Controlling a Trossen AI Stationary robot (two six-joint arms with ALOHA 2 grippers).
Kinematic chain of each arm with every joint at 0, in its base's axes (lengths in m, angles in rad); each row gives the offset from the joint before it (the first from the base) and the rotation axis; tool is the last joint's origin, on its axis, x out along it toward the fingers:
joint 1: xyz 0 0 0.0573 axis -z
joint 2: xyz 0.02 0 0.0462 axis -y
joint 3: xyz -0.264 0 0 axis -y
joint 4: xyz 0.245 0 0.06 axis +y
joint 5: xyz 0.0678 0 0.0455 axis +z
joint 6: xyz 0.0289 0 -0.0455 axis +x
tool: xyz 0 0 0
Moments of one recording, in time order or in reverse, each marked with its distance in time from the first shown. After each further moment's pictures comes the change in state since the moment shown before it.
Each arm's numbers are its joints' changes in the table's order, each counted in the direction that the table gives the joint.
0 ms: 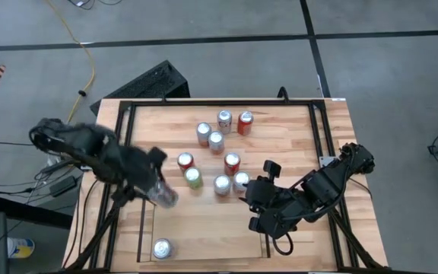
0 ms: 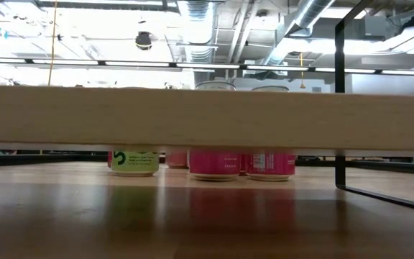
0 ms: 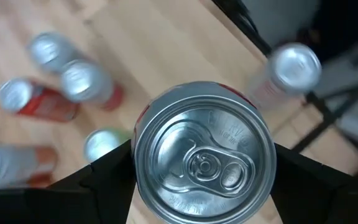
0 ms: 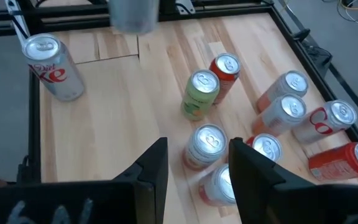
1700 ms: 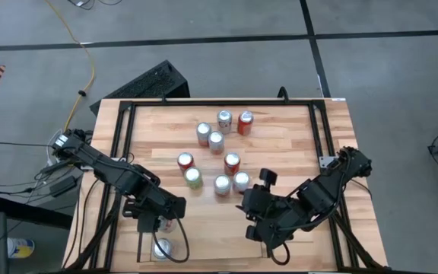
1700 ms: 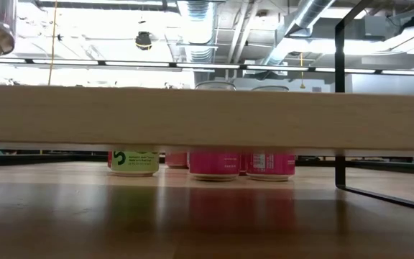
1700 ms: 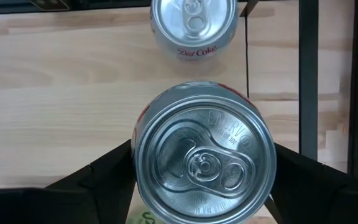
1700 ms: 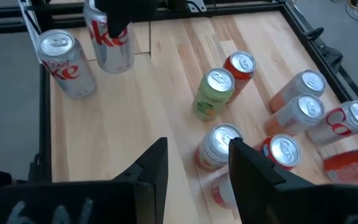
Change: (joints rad) left arm 0.105 -0.251 -0.094 -0.046 -0.132 0.757; right arm -0.025 -0.041 0.000 -0.030 0.003 0.017
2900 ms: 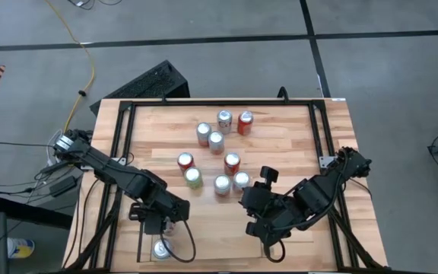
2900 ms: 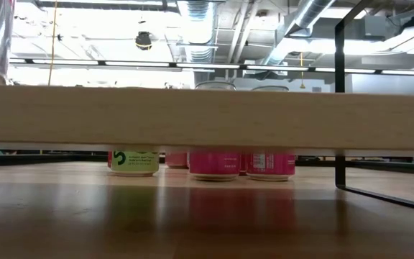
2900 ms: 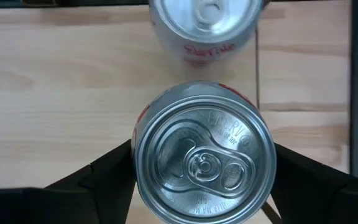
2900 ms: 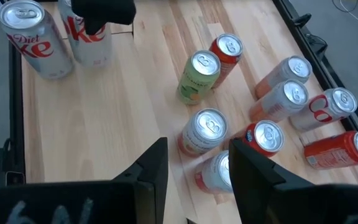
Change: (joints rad) left arm -0.020 -0.016 -0.127 -0.130 -0.048 -0.006; right arm 0.021 -0.013 0.000 0.091 -0.001 0.010
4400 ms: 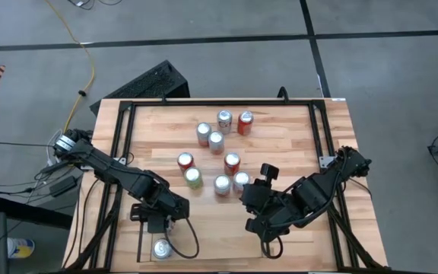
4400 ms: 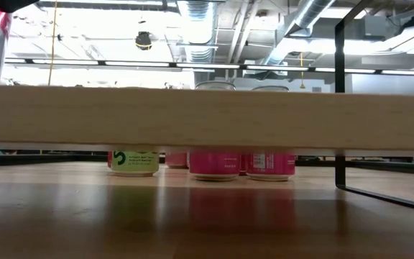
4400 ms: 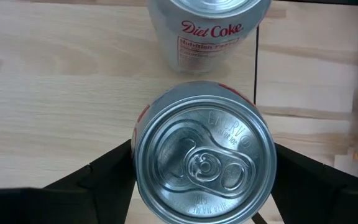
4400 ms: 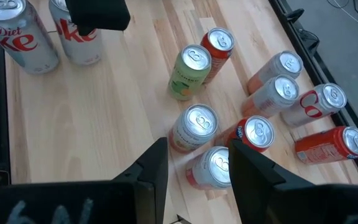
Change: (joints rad) left arm -0.012 0.005 -0.085 -0.062 -0.027 -0.066; right arm 0.014 0.000 -0.001 0.037 0.000 0.000
